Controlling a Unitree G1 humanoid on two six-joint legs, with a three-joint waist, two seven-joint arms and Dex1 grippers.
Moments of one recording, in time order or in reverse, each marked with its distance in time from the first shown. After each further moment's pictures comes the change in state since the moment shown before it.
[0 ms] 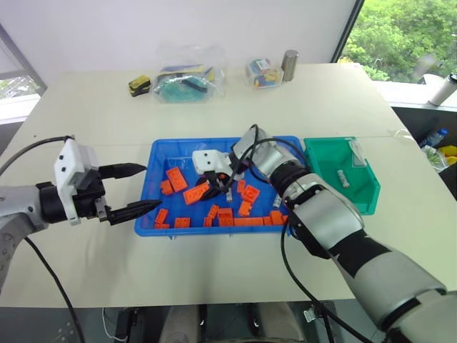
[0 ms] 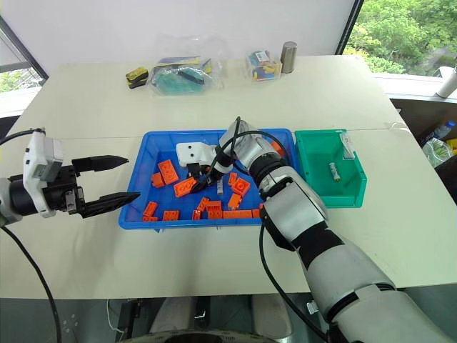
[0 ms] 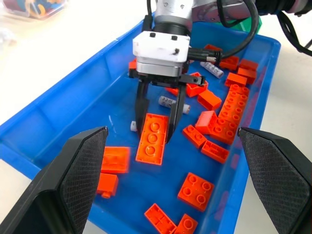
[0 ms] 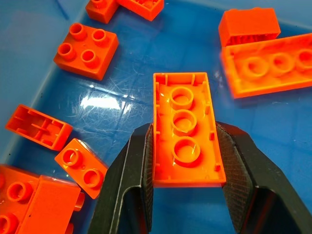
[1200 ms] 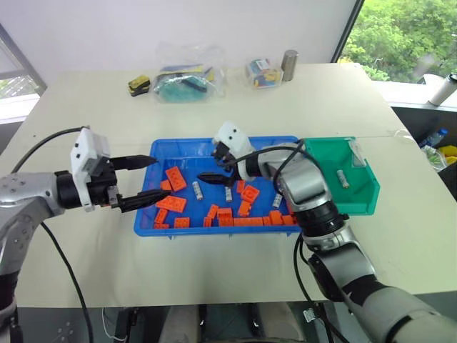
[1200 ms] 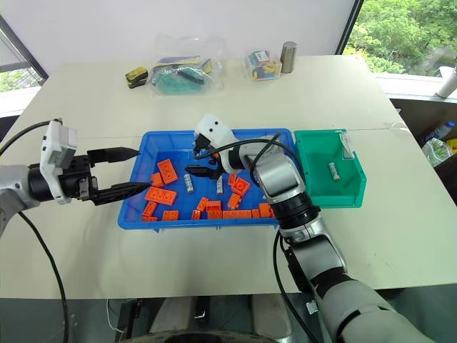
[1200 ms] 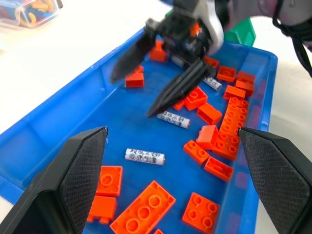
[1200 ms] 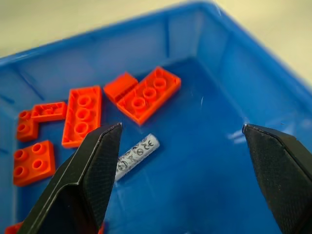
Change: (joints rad) left arm -0.189 -0.030 -0.147 0.130 0.026 -0.008 -0.041; right arm 0.454 -0.057 -0.154 -1.152 0.187 1.064 -0.493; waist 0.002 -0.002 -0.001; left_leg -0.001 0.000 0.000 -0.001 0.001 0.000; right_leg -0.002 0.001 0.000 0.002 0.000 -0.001
